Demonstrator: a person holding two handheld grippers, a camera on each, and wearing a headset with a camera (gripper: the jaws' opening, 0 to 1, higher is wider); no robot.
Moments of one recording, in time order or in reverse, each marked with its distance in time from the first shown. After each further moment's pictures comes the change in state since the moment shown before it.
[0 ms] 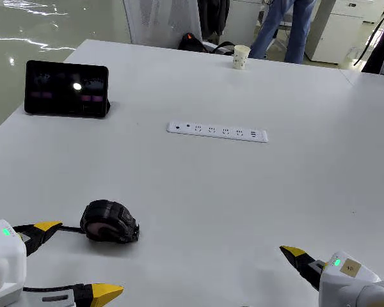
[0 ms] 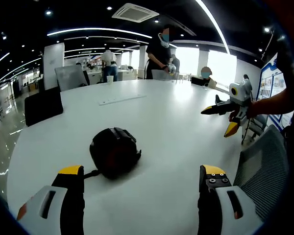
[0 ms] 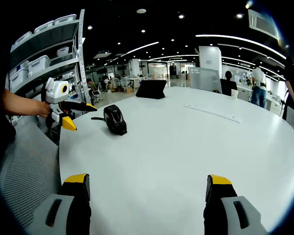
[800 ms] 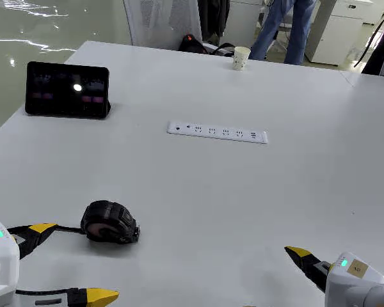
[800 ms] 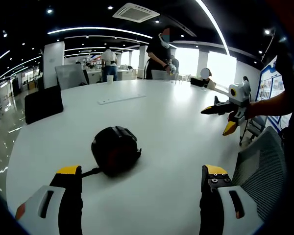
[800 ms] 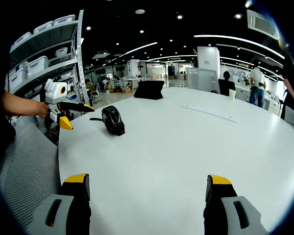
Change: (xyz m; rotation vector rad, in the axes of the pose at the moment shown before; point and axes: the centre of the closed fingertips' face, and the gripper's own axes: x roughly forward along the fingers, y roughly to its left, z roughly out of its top) left arm -0.007 0.003 -0.001 -0.019 -0.001 -0.014; right arm -0.007 -0.004 0.000 0.004 -0.004 -0.014
